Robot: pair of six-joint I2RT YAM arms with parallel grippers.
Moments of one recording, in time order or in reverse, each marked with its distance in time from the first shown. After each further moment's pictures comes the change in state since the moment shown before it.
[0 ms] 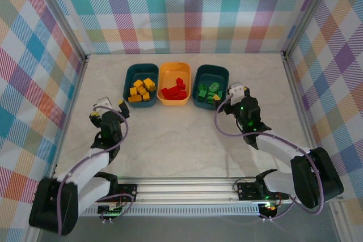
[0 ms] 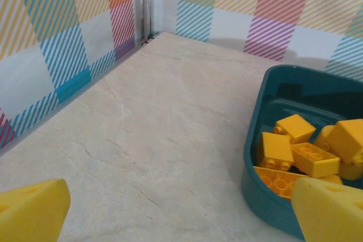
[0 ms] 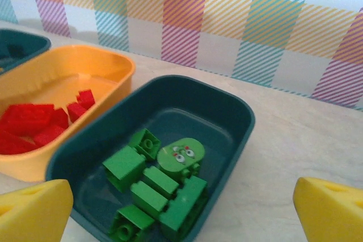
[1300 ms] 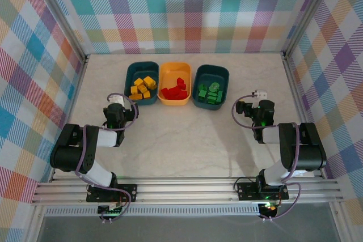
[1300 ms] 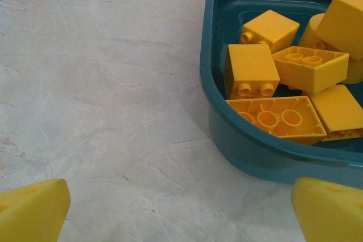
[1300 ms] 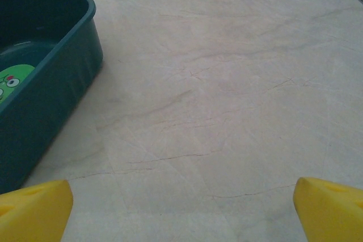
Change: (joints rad) left arm 0.114 0.525 0.096 0.280 0.361 0.118; right arm -0.381 0.325 -0.085 0.229 -0.108 0.157
